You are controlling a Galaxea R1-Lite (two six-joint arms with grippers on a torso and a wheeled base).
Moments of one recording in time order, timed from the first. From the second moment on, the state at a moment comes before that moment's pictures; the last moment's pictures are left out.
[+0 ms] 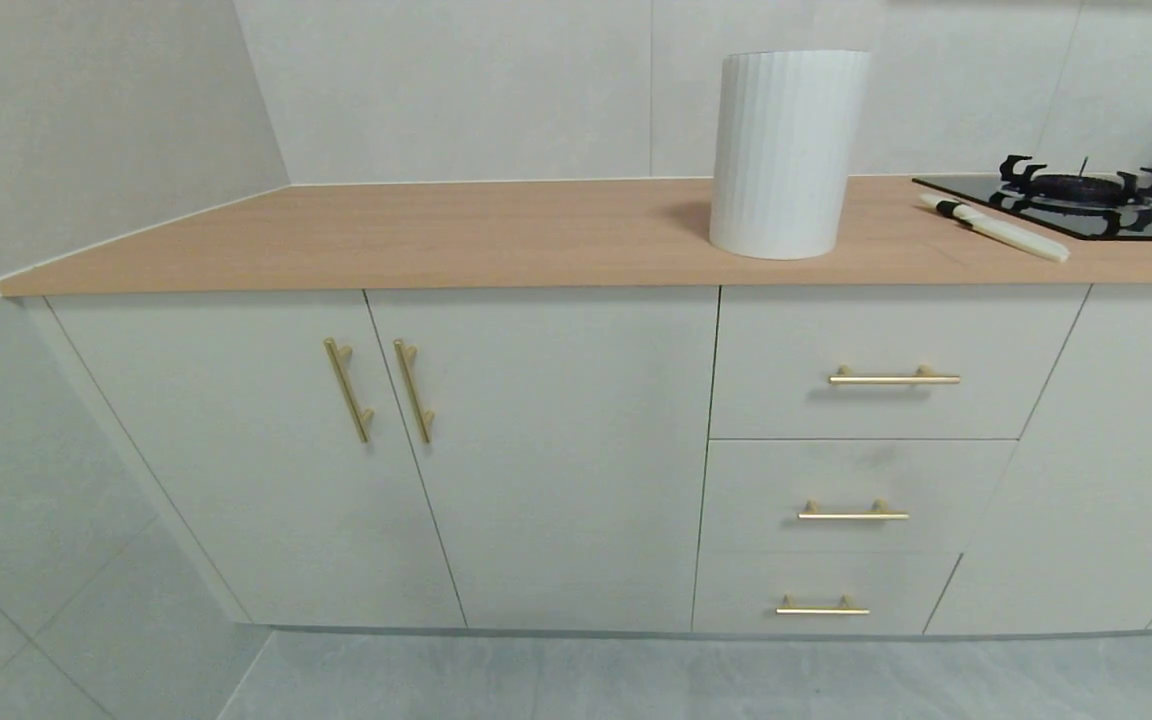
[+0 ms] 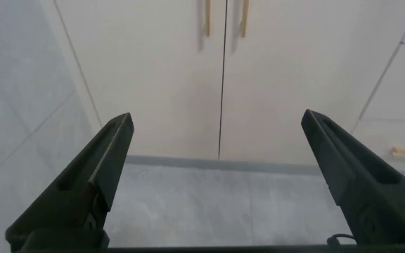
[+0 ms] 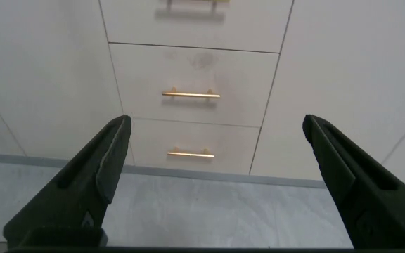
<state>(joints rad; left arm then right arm) 0.00 0.00 0.00 0.00 0.06 -0.01 0.00 0.00 0.00 -0.02 0.03 -0.06</state>
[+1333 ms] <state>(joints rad) 0.00 0.00 0.00 0.00 0.06 -0.01 0.00 0.00 0.00 -0.02 0.03 -0.06</state>
